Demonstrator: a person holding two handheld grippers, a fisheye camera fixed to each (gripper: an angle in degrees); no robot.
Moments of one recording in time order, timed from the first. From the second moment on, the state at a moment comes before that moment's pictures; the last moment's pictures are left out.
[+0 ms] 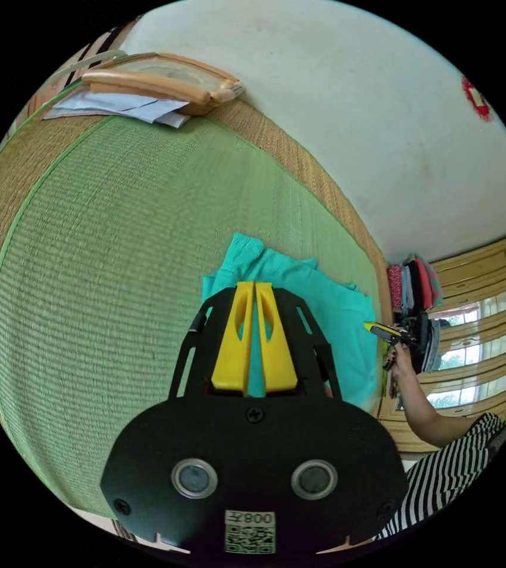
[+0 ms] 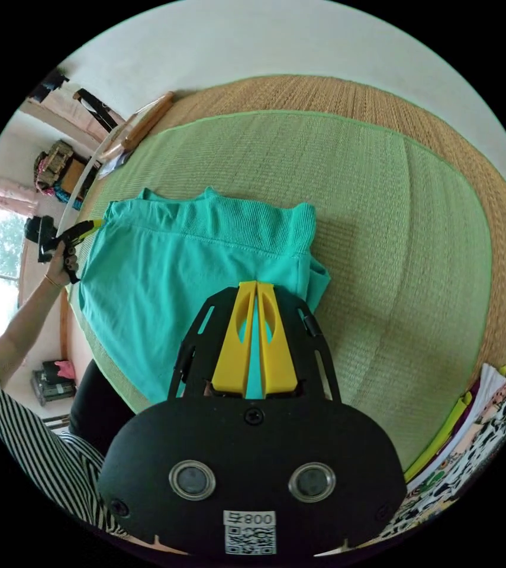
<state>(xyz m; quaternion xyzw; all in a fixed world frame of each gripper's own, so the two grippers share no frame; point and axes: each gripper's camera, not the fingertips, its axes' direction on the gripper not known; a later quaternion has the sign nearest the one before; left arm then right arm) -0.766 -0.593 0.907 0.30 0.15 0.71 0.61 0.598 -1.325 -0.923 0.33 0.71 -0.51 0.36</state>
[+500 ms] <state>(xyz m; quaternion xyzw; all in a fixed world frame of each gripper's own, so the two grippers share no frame) -0.779 -0.533 1.153 0.09 0.03 0.90 0.43 0.724 -1.209 -1.061 0.30 0.58 -0.48 0.58</state>
